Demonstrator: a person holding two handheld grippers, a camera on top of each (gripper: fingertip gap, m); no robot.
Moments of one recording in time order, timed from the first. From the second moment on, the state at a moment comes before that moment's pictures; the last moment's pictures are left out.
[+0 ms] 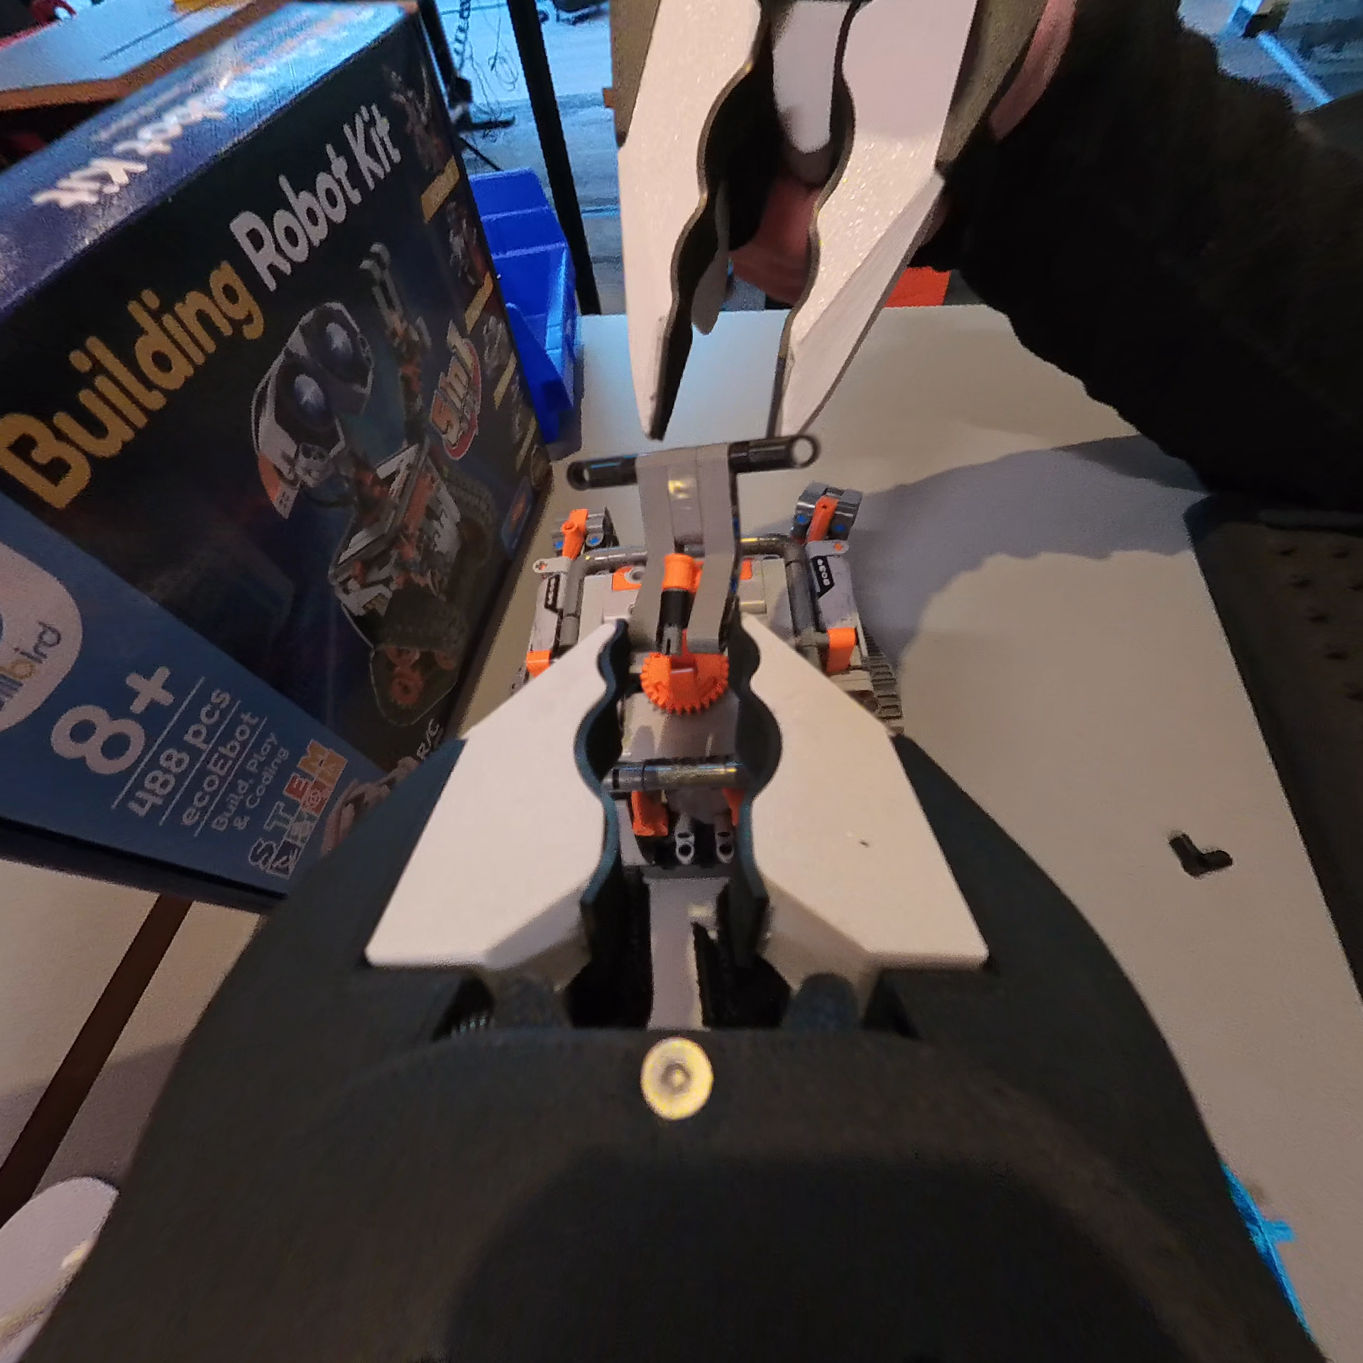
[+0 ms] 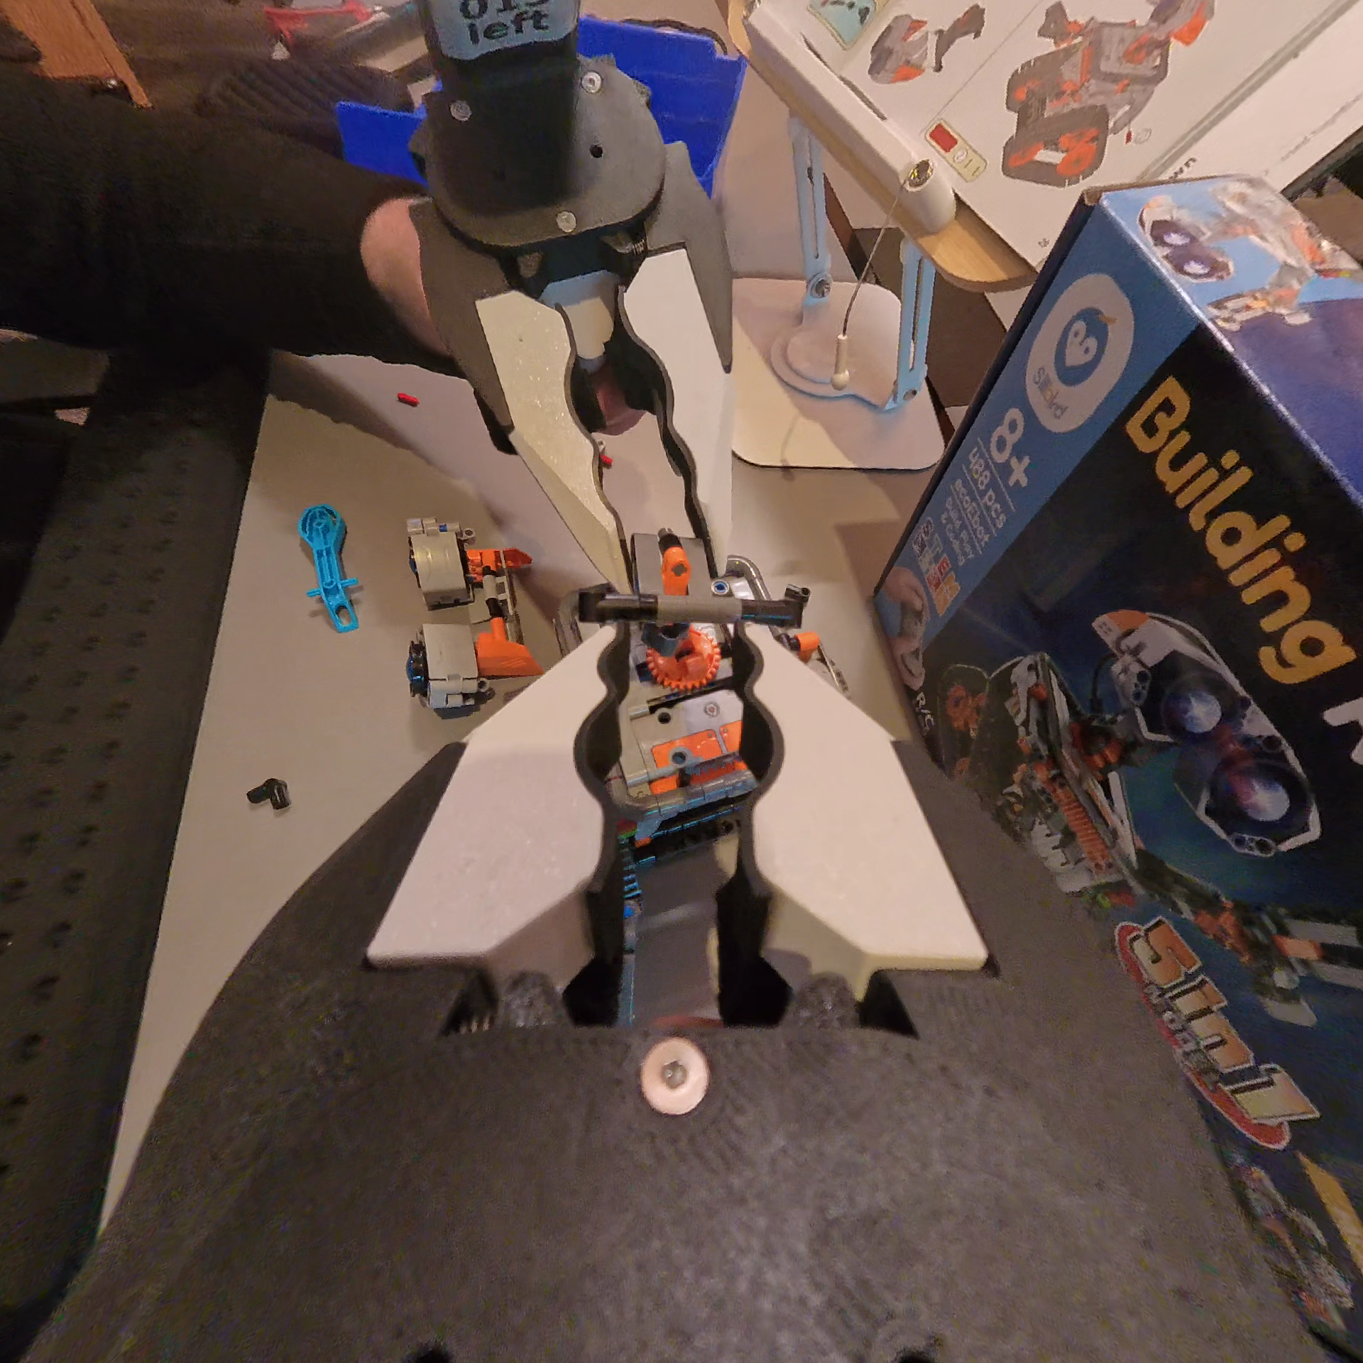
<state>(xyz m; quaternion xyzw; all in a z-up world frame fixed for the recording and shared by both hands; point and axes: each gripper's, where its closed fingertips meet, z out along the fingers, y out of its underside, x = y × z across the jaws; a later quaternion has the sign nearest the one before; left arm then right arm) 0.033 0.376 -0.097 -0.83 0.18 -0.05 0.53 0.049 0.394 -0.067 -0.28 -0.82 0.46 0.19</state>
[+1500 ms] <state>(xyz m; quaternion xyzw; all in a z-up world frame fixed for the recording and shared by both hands) 0.024 0.383 -0.124 -0.86 0.14 0.08 0.49 0.040 0.395 -0.112 -0.31 -0.86 0.38 0.16</state>
